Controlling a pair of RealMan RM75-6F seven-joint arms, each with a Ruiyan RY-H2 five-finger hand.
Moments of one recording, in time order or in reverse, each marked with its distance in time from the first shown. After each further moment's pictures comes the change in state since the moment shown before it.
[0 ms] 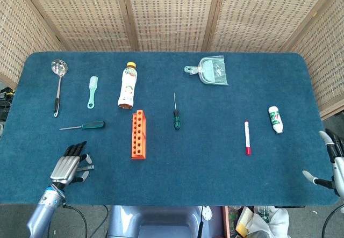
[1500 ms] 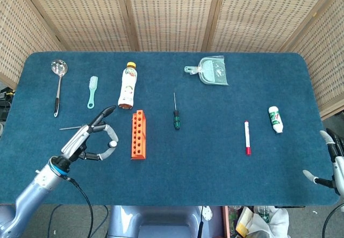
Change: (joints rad) left arm -0.222 0.353 -0.161 -0.378 0.361 0.034 -1.014; right arm 0.005 0.001 0.004 0.005 0.015 -0.016 0.014
